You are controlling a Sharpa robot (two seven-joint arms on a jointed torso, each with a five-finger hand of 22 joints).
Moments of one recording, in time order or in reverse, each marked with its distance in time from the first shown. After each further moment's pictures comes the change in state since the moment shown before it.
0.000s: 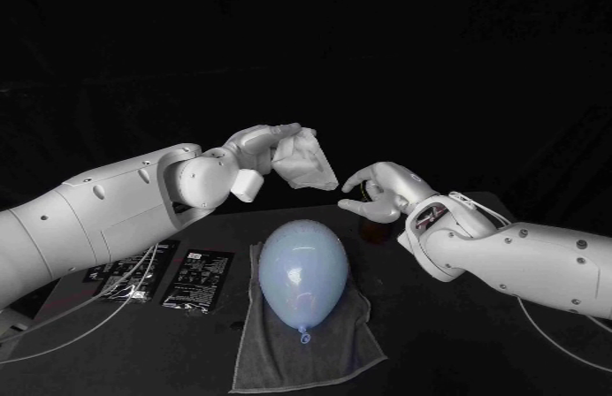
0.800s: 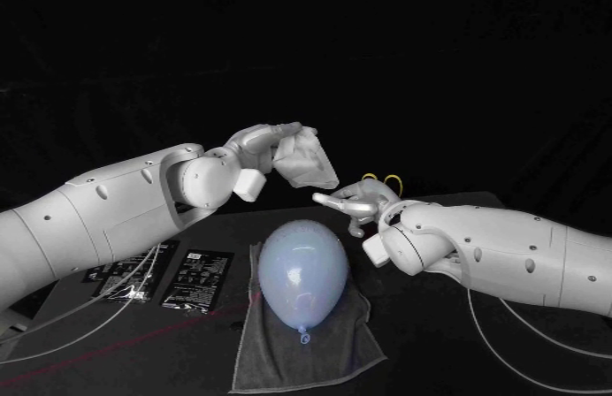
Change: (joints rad) left arm 0.000 0.010 0.000 -0.003 -0.003 -0.017 0.012; left_hand 0.000 0.000 0.000 0.000 0.000 0.002 -0.003 0.000 0.001 -0.004 0.004 0.000 0.000 -0.007 0.000 0.000 -0.001 -0.007 0.000 0.000 0.000 0.000; right arm 0.001 0.131 0.000 -0.084 0.866 0.098 0.067; right_hand -0.009 0.025 -0.314 0.165 0.004 -0.074 0.021 0.038 0.016 0.000 0.022 -0.028 0.000 0.000 0.021 -0.008 -0.001 0.017 -0.042 0.020 -0.089 -0.037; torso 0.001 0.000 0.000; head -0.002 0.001
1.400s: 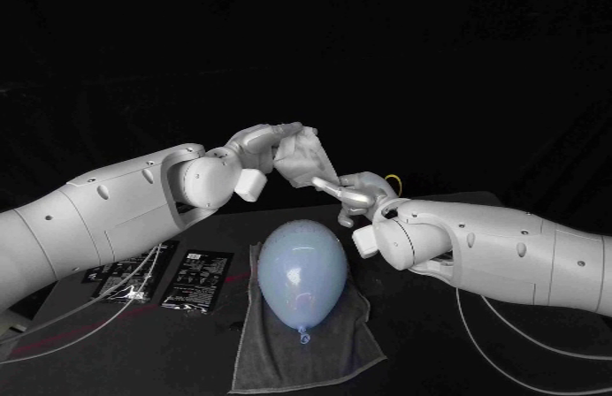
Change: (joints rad) left arm 0.000 0.004 0.000 -0.001 -0.001 -0.006 0.001; left_hand 0.000 0.000 0.000 0.000 0.000 0.002 0.003 -0.002 0.000 0.000 0.000 0.000 0.000 0.000 0.000 0.000 0.000 0.000 0.000 0.000 0.000 0.000; right arm 0.000 0.028 0.002 -0.023 0.280 -0.012 0.228; right_hand 0.108 0.067 -0.040 -0.026 0.000 -0.004 -0.003 0.046 0.016 0.000 0.000 0.019 -0.001 0.000 0.000 0.003 0.001 -0.001 0.003 -0.003 0.020 0.020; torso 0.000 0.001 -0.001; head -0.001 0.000
